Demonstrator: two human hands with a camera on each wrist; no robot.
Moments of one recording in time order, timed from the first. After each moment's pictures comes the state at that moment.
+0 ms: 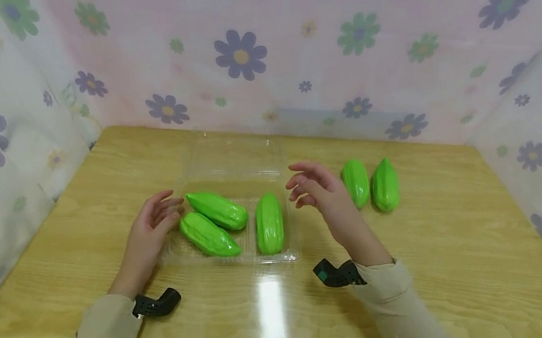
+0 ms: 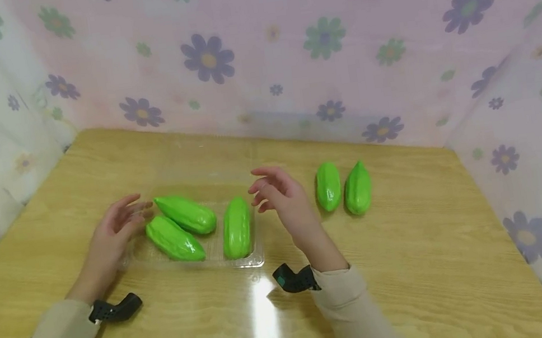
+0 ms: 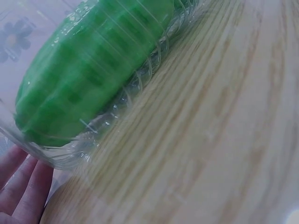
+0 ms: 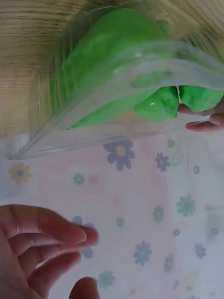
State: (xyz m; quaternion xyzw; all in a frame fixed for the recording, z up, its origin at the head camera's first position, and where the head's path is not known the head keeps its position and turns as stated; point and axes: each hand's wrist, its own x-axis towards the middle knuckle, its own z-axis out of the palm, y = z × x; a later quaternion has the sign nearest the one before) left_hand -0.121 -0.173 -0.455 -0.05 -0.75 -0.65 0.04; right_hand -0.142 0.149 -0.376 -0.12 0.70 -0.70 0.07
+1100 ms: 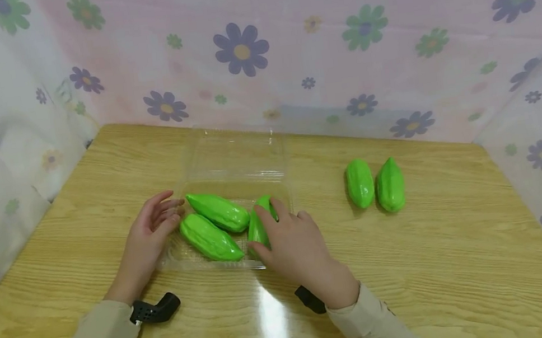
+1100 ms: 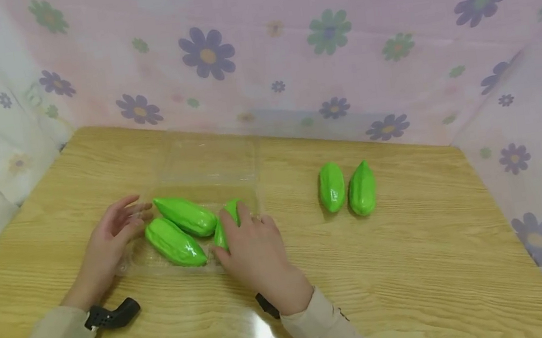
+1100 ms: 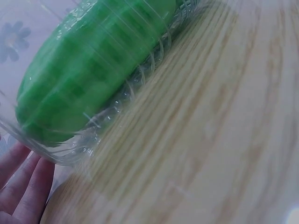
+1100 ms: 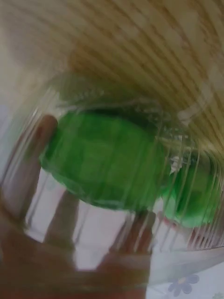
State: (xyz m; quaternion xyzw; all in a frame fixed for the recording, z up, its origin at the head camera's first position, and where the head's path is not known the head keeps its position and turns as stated) left_hand -0.122 -0.171 -0.460 -0.07 -0.76 -0.64 0.05; right_hand -0.105 0.091 -0.409 -0.24 0.97 -0.01 -0.05
